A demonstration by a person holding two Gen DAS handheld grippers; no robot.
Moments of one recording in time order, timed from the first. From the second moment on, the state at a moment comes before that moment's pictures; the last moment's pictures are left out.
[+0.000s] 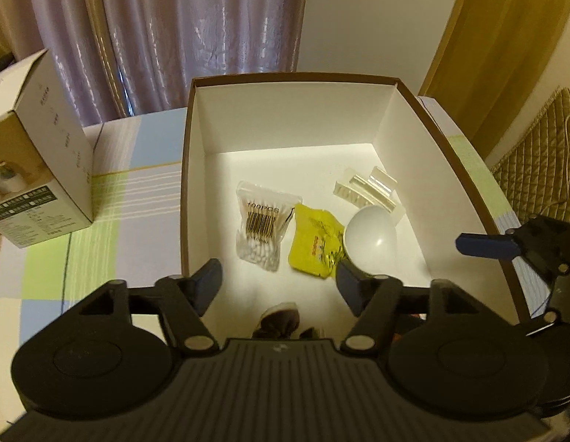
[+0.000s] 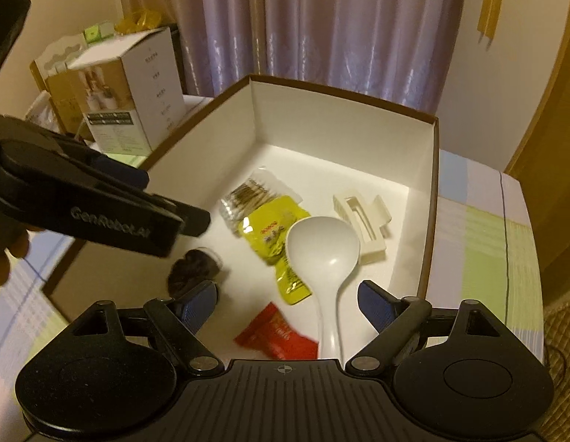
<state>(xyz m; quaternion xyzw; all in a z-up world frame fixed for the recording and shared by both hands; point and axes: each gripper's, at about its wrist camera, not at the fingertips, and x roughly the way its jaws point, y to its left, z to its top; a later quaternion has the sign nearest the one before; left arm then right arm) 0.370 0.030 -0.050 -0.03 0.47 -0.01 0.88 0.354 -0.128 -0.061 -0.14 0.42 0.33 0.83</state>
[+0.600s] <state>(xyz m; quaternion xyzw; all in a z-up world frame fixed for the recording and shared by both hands) 0.299 0.014 -0.016 0.00 0.44 0.00 0.90 0.298 -0.158 -0.025 -0.07 0.42 0.30 0.85</state>
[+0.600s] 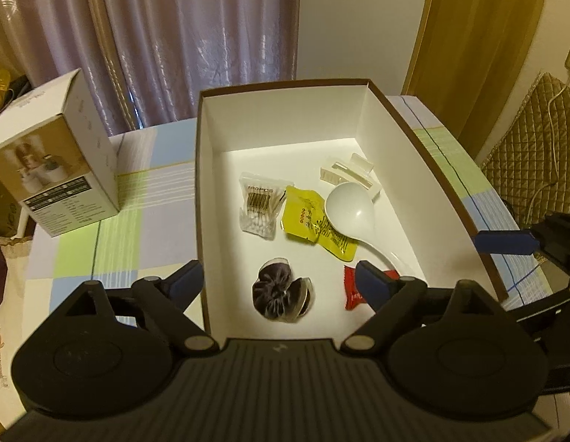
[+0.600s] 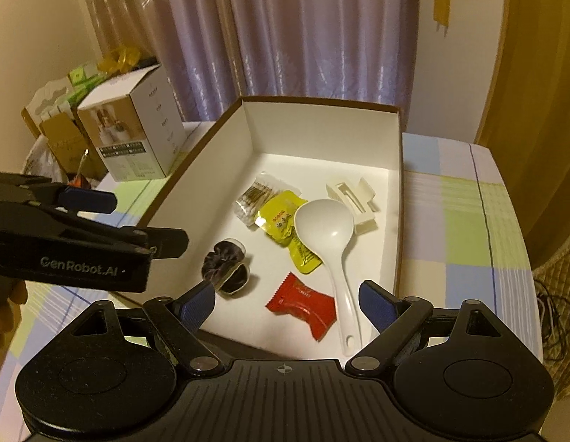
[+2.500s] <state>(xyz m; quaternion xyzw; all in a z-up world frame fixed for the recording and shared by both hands) 0.068 0.013 -0.083 0.05 0.46 -0.09 0.88 0.127 -0.257 -0.094 -0.03 0.50 0.25 0.83</state>
